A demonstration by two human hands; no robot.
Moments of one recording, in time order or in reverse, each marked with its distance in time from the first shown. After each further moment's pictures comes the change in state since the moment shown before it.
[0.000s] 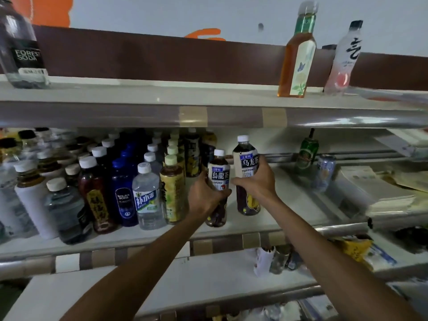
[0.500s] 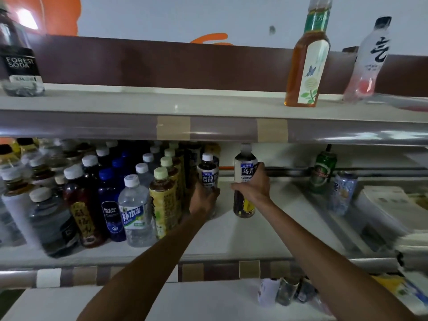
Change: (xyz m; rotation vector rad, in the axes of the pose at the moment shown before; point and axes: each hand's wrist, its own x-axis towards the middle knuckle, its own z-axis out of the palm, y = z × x) left_hand 0.052 -0.012 0.039 -0.113 0.067 -0.223; right_hand 0.080 0.029 0.024 0.023 -0.076 -0.005
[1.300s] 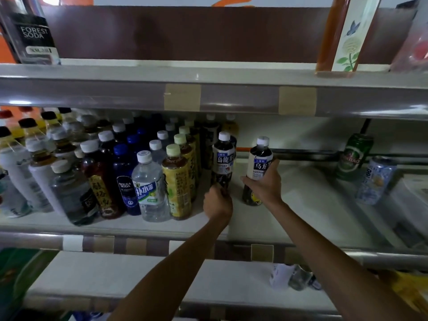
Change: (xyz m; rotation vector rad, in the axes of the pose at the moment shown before) left_hand -0.023 -0.049 0.029 0.382 0.215 -0.126; right_hand -0.007 0.059 0.033 0.015 -0.005 -0.083
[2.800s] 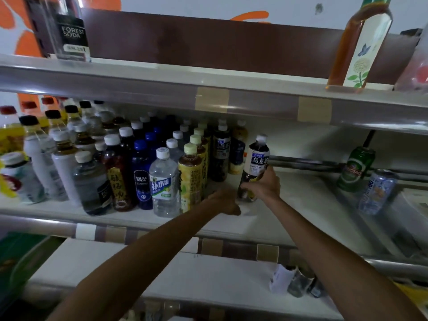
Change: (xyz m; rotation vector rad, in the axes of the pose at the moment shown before) left_hand 0.015 0.013 -0.054 0.491 -0.669 0.212; right_hand -0.008 -0.036 0.011 -0.129 -0.103 0.188
